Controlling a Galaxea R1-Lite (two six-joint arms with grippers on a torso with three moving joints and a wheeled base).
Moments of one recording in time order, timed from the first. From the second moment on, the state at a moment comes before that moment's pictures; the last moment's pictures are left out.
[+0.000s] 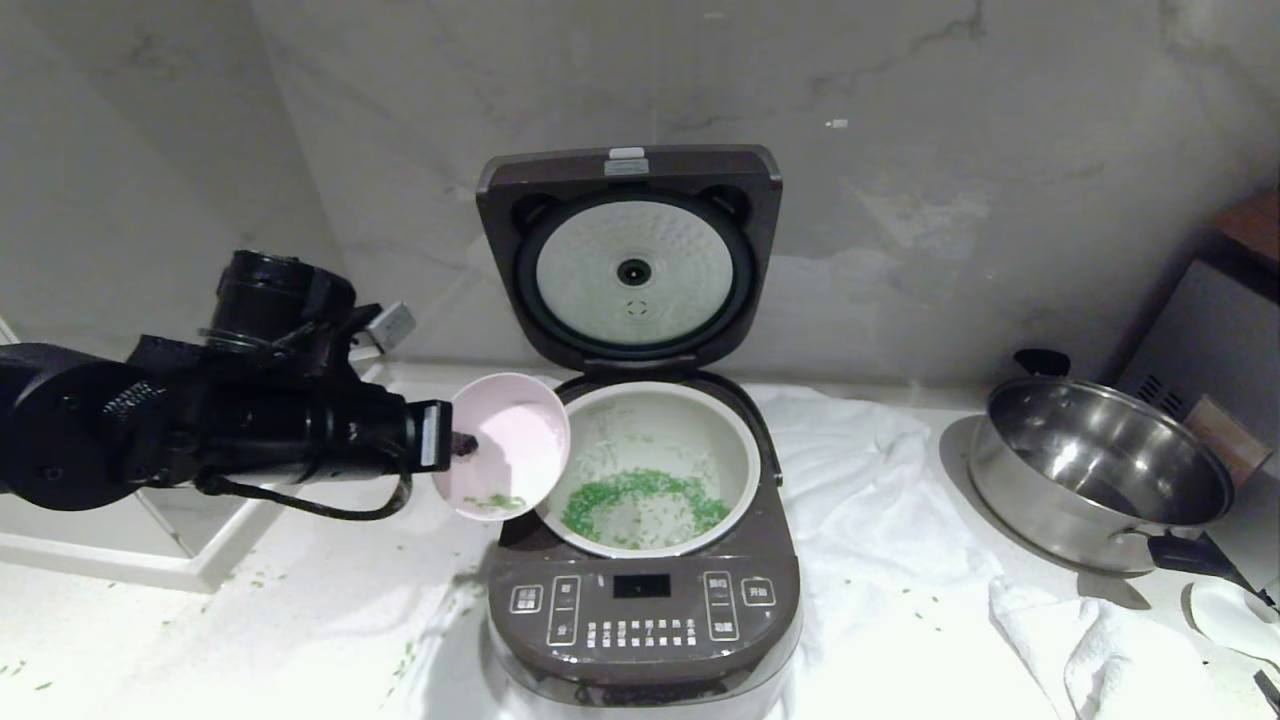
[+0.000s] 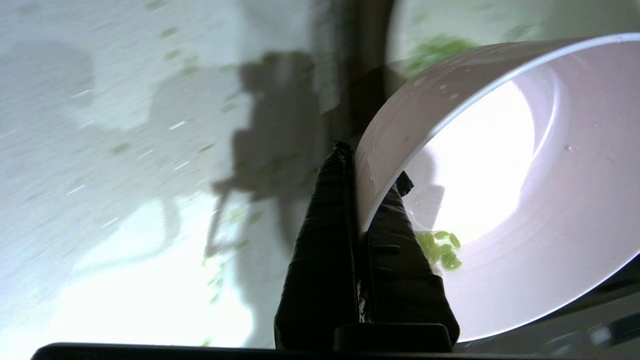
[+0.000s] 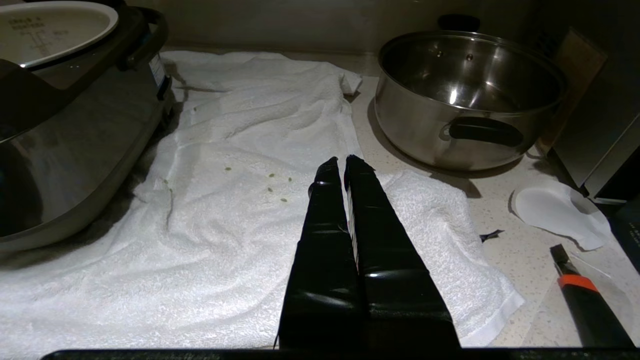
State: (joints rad) left arm -0.30 1.63 -1.02 0.06 -0.16 -0.24; right arm 0.00 0.00 0.00 0.01 0.00 -0.03
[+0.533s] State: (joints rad) left arm -0.01 1.57 -1.07 0.45 -0.18 -0.09; right arm 0.00 0.00 0.00 0.01 0.00 -0.03
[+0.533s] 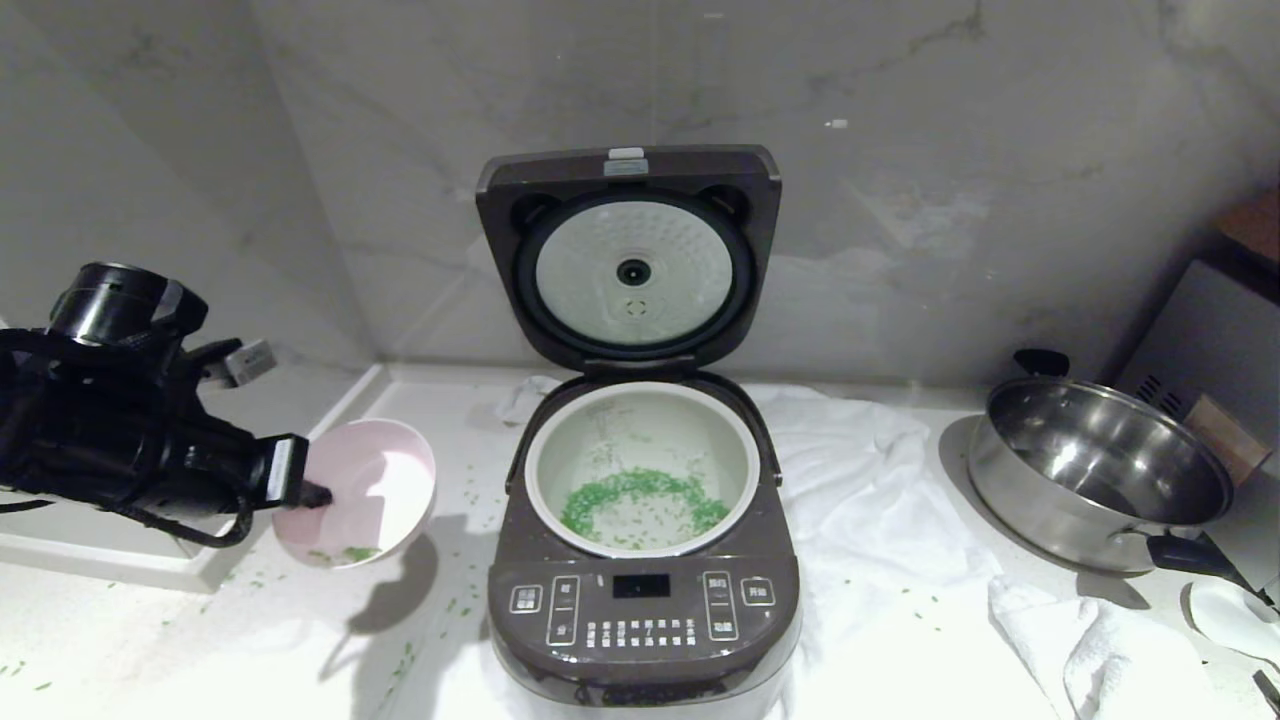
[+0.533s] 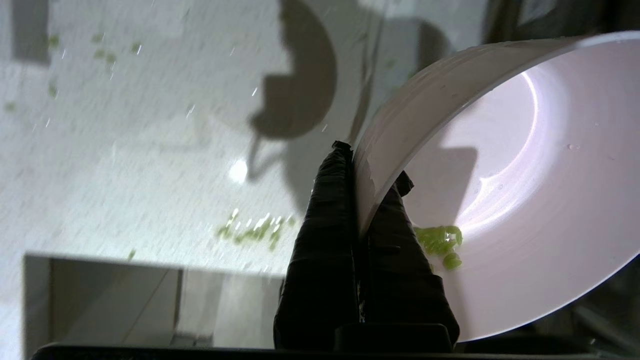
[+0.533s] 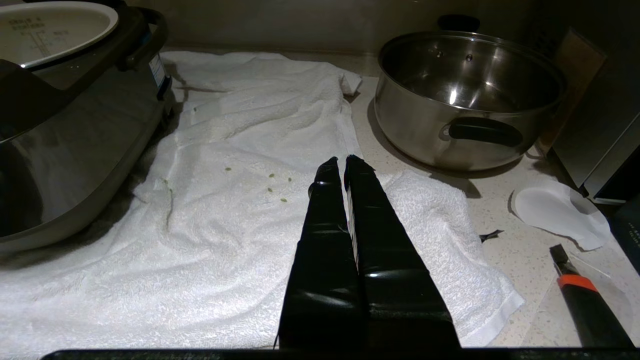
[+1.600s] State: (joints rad) left arm 0.43 1.76 -0.88 0.41 -0.26 0.00; right arm 0.00 0.00 0.00 0.01 0.00 -0.03
